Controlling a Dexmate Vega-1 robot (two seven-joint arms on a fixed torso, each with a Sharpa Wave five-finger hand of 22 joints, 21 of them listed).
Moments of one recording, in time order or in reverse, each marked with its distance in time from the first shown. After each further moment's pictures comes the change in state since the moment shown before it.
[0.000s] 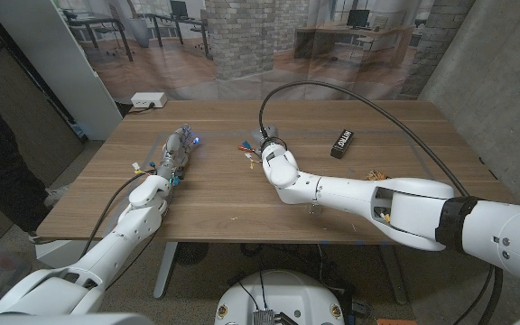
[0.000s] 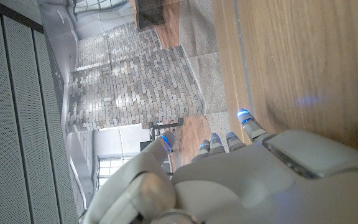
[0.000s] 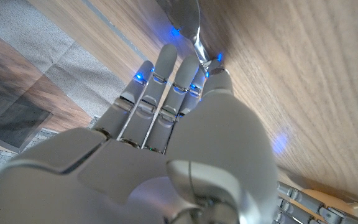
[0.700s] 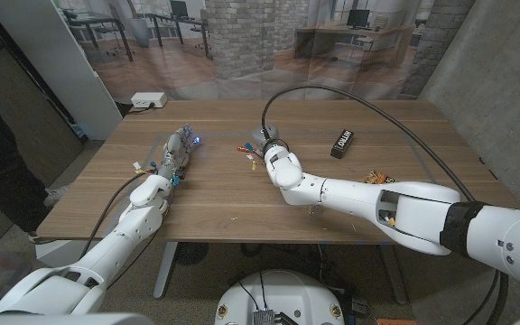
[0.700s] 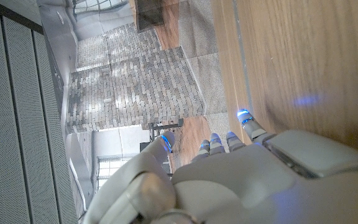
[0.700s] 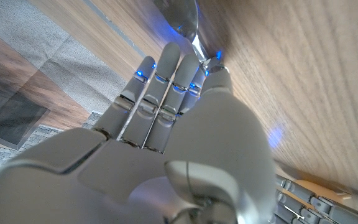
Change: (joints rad) left arm -0.005 -0.002 0.003 0.003 0.003 -0.001 -0.002; left_hand 0.000 0.000 0.000 0.000 0.000 0.000 0.000 0.000 0.000 0.000 0.000 0.000 0.000 0.000 0.000 0.000 -0.003 0.000 0.000 0.000 0.000; right arm -0.027 -0.041 0.042 -0.051 -0.028 0.044 -0.046; right_hand 0.024 0.002 -0.042 0.011 0.042 0.009 0.009 0.000 0.000 0.036 0.004 0.023 -0.009 0.061 -0.021 -0.029 0.040 0.041 -0.009 0.044 0.009
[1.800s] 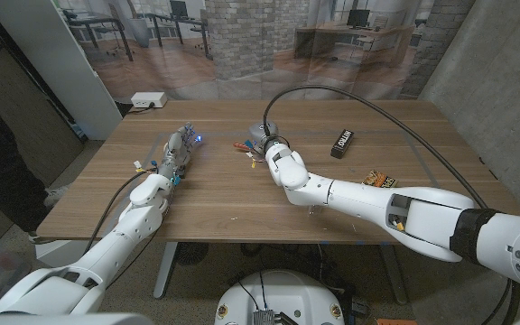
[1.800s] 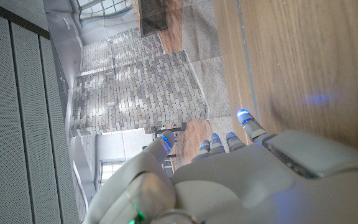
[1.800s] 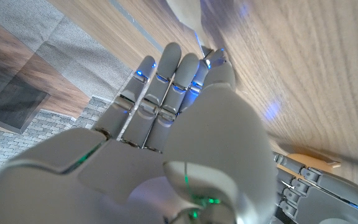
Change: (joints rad) left arm 0.003 0.005 0.002 -0.014 0.000 0.000 -0.014; left_hand 0.000 0.000 0.000 0.000 0.000 0.000 0.000 0.000 0.000 0.000 0.000 0.000 0.000 0.000 0.000 0.000 0.000 0.000 0.000 -0.008 0.000; right arm -0.041 -0.056 0.068 -0.123 -0.078 0.024 -0.010; right_hand 0.025 0.007 -0.040 0.009 0.028 0.050 0.007 0.044 0.006 0.005 0.005 0.008 0.005 0.014 -0.007 -0.029 0.039 0.000 0.000 0.011 -0.007
